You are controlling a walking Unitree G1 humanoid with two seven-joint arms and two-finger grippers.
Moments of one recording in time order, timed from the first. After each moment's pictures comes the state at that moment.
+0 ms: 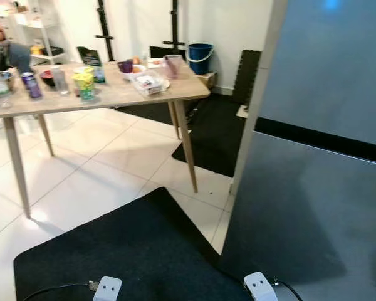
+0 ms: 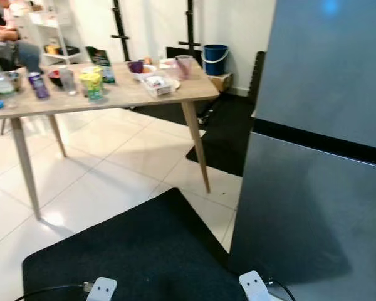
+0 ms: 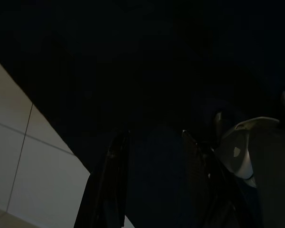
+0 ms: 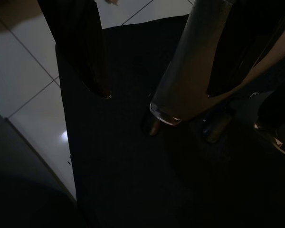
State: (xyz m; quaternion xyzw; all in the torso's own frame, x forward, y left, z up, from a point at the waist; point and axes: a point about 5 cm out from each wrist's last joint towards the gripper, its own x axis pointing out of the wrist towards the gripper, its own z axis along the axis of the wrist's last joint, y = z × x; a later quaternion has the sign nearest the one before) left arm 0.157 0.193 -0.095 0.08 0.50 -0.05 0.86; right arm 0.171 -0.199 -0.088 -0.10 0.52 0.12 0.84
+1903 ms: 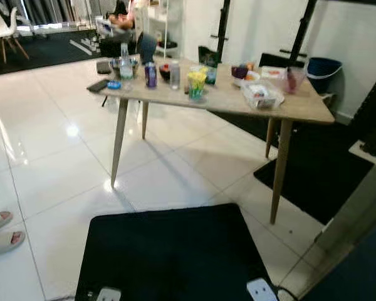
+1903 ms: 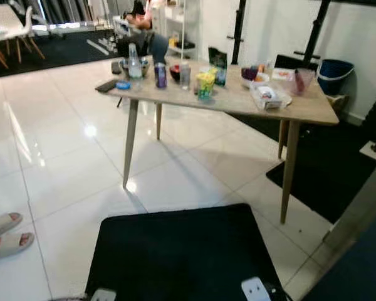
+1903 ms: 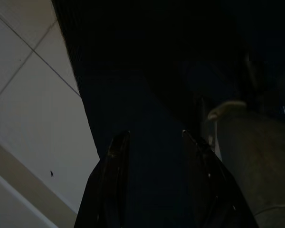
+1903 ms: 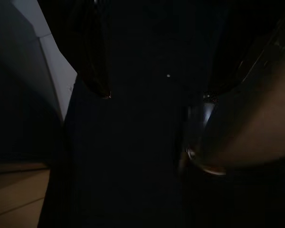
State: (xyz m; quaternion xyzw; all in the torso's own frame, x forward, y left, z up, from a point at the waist) left arm 0.136 0.186 -0.104 0.06 0.54 -0.05 0.84; right arm 0.159 -0.208 -0.092 -0.10 0.54 0.08 0.83
